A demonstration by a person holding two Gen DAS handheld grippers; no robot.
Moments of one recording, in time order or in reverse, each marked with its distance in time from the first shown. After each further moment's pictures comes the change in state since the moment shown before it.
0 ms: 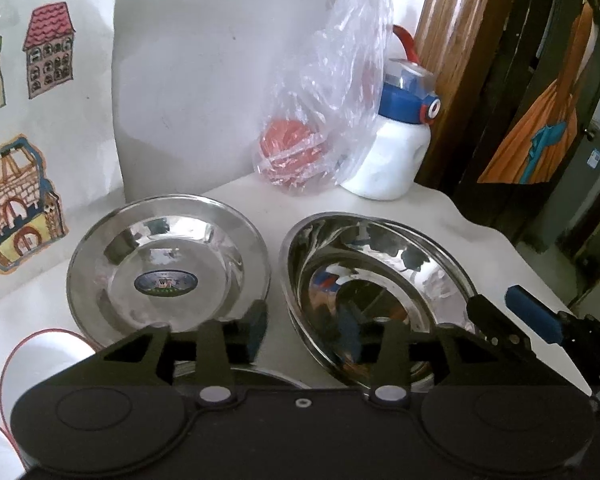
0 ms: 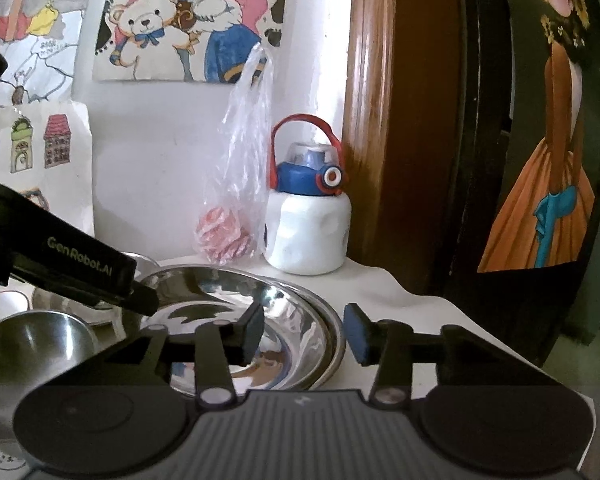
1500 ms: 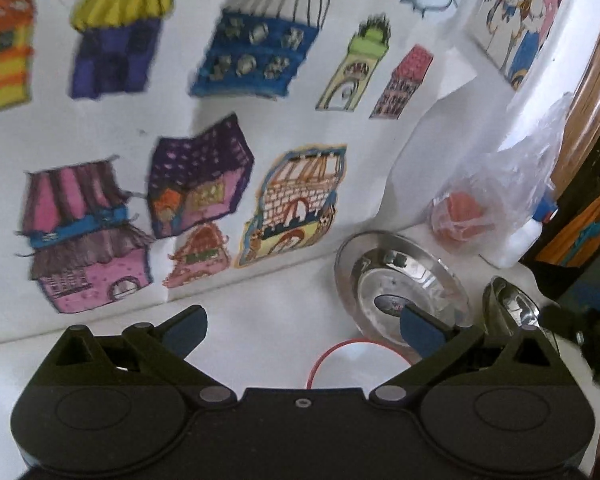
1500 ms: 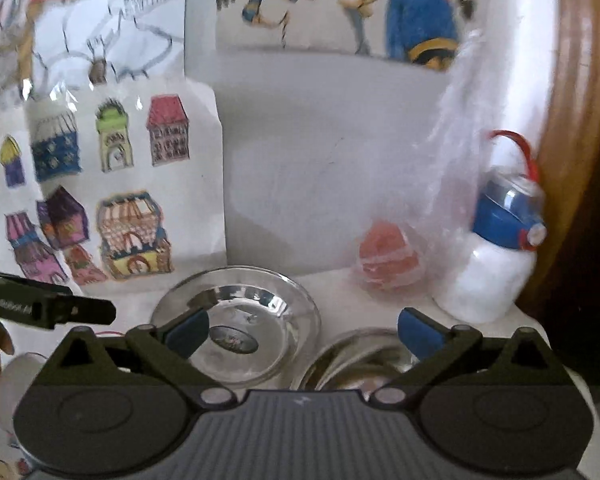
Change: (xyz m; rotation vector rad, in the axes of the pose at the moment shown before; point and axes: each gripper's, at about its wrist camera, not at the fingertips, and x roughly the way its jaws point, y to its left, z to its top) left arm -0.072 0.197 -0.017 -0.241 -0.062 0.046; right arm 0.073 0.102 0.102 -0.189 0.245 0.336
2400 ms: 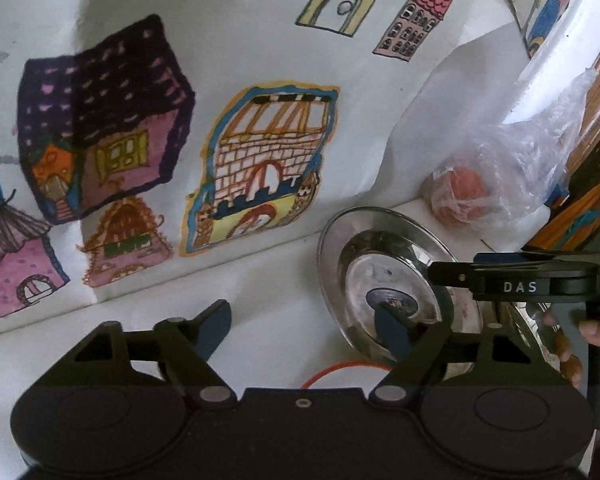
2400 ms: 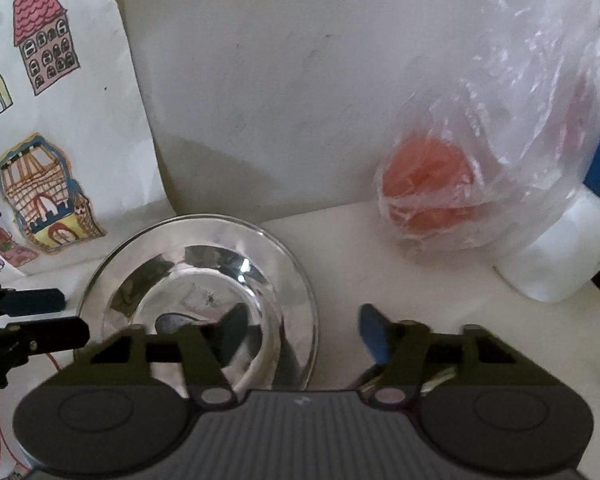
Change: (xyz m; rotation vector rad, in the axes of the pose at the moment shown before) left arm 0.060 -0.007 0.005 -0.016 0.092 -0.066; right arm 0.118 -0.014 0.011 0.069 0.319 0.049
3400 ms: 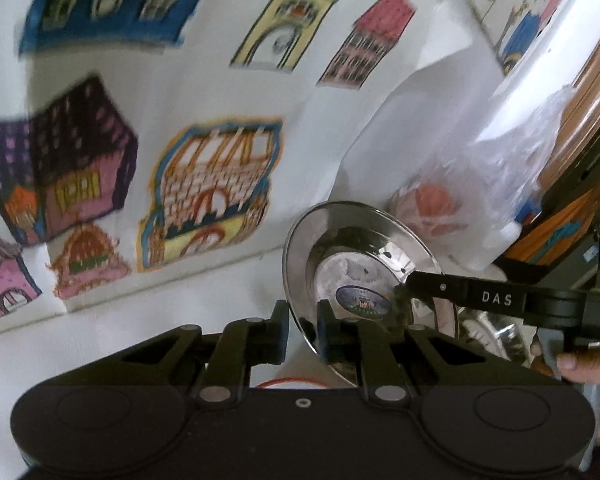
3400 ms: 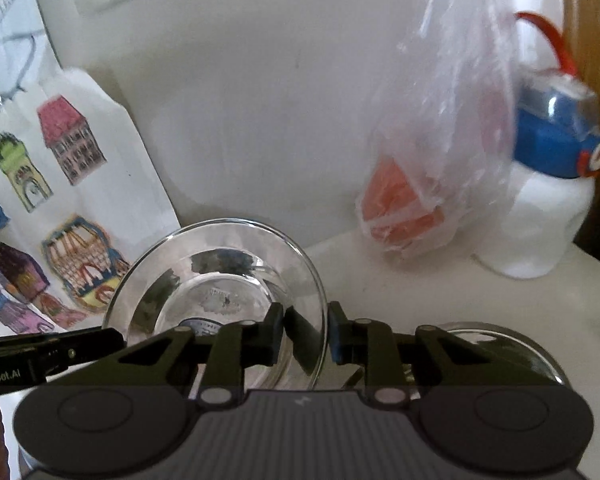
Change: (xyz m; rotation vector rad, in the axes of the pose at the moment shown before) left arm -0.010 -0.027 0.015 -0.021 -0.026 -0.050; right arm -0.045 -0.037 -0.024 0.180 -0.137 0.076
